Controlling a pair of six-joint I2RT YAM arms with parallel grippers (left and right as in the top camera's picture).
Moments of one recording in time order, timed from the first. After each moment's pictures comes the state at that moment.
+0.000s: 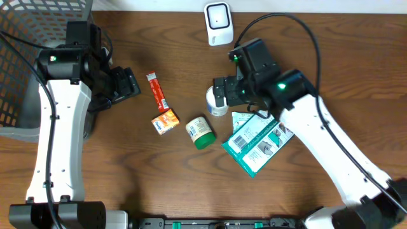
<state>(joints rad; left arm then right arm) 0.03 1.58 1.66 -1.41 0.12 -0.38 0.55 1.62 1.53 -0.93 -0.03 0.38</state>
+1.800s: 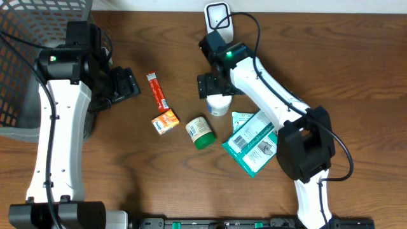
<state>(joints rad) 0.03 1.58 1.66 -1.41 0.12 -0.38 0.57 2.18 1.90 -1.09 0.05 0.45</state>
